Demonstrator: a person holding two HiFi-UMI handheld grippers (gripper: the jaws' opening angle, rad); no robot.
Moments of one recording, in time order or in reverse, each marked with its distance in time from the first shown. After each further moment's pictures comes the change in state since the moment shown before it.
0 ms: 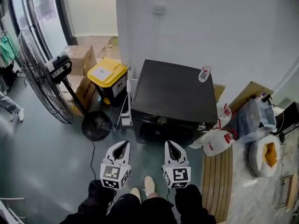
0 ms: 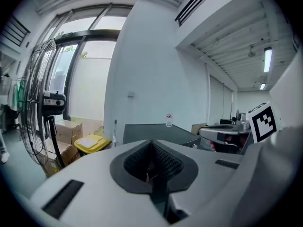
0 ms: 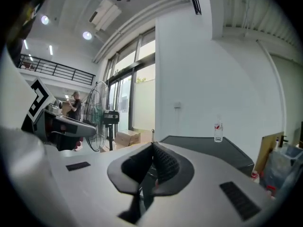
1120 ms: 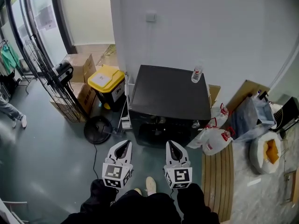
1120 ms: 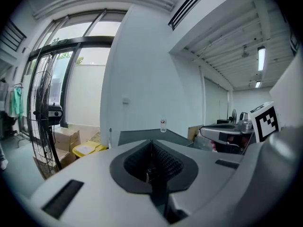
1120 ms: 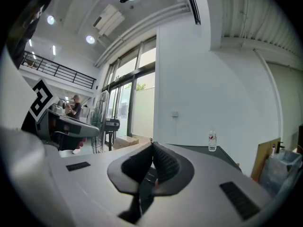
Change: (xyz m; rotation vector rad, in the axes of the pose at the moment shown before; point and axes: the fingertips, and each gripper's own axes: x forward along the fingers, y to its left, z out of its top) left arm -0.037 -0.050 0.041 0.045 -0.043 -0.026; right arm -0.067 -0.007 0.045 -0.024 -0.080 -0.022
